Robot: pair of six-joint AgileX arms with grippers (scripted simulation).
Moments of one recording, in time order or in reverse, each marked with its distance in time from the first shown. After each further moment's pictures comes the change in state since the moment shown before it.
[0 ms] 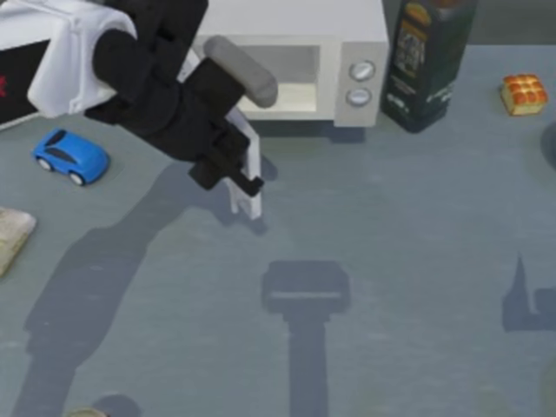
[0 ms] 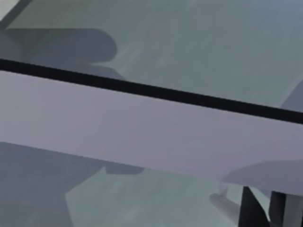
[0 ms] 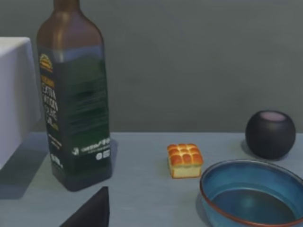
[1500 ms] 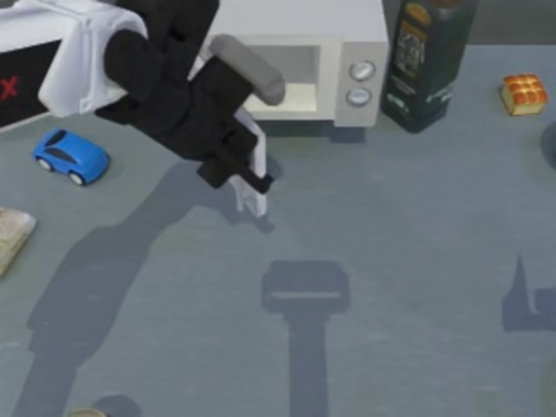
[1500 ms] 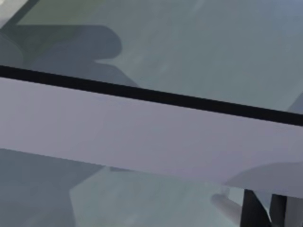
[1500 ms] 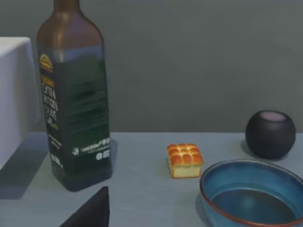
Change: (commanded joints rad) left arm -0.015 0.011 0.011 0.005 -0.022 -0.035; right arm 0.000 0.000 0.000 0.000 0.000 0.000
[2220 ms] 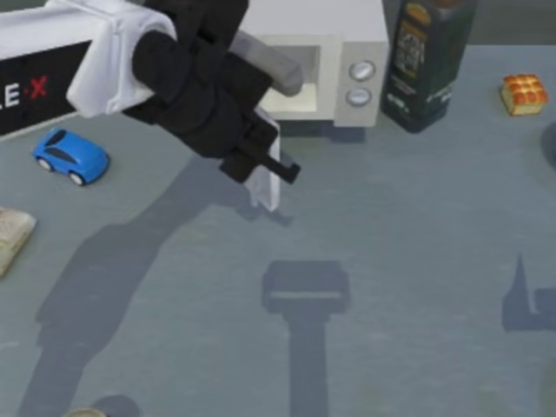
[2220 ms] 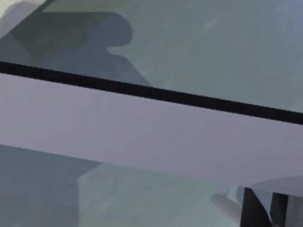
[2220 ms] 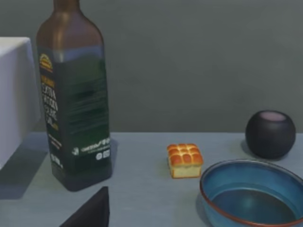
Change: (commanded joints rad) left arm -0.051 0.037 0.045 0.017 -0.074 -0.141; right arm 0.000 0.000 0.000 0.000 0.000 0.000
